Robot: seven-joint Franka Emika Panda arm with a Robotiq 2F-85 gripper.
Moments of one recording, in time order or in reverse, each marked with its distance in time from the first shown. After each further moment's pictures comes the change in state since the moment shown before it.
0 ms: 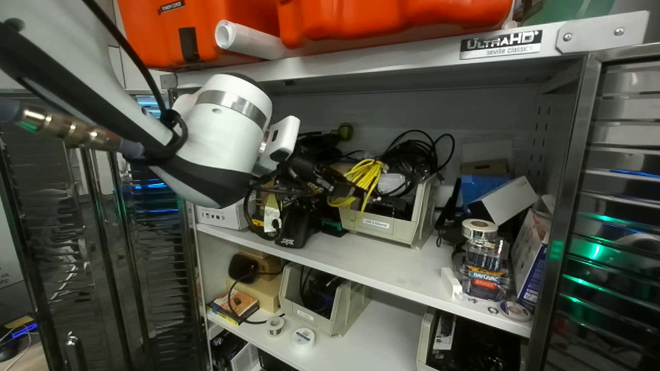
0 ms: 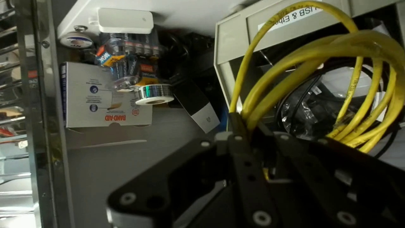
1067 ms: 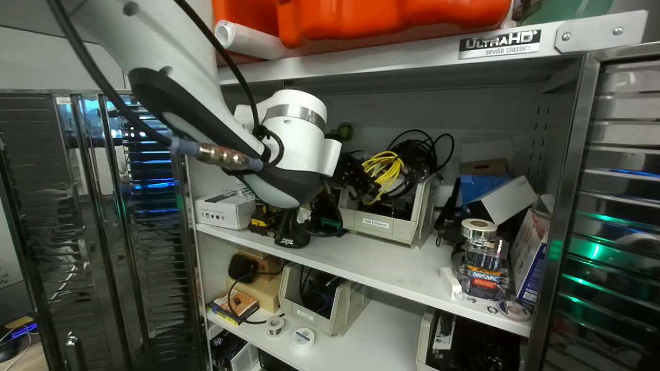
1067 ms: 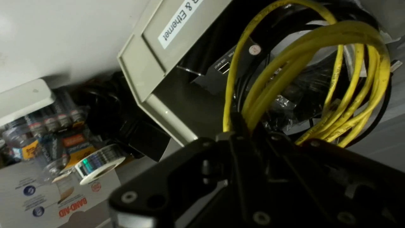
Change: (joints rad) arm -0.071 0.255 -0.020 0.311 -0.129 0.242 0.475
